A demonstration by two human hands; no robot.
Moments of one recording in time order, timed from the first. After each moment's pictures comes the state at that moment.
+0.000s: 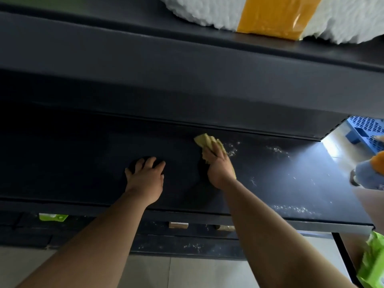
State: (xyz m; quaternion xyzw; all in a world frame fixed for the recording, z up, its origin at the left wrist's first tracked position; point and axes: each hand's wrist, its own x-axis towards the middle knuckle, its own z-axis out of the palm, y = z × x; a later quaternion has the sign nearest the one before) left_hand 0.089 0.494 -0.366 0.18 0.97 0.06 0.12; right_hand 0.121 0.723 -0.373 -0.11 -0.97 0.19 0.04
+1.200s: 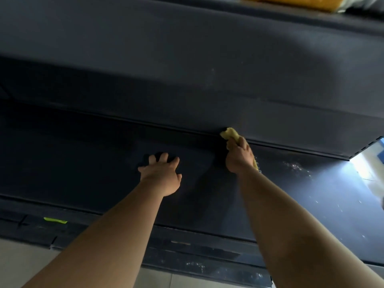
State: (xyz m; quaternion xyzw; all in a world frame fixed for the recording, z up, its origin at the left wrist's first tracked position) left_hand 0.058 0.540 -0.348 0.15 0.97 0.00 0.17; right_hand 0.046 0.775 -0.368 -0.23 -0.96 0.16 -0.01
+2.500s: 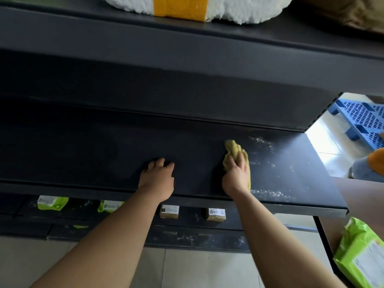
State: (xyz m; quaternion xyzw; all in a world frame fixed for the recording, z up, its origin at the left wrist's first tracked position) left_hand 0.155 0.558 -0.348 0.21 0.97 0.07 0.13; right_hand 0.211 0.775 -0.365 -0.29 -0.94 0.20 0.05
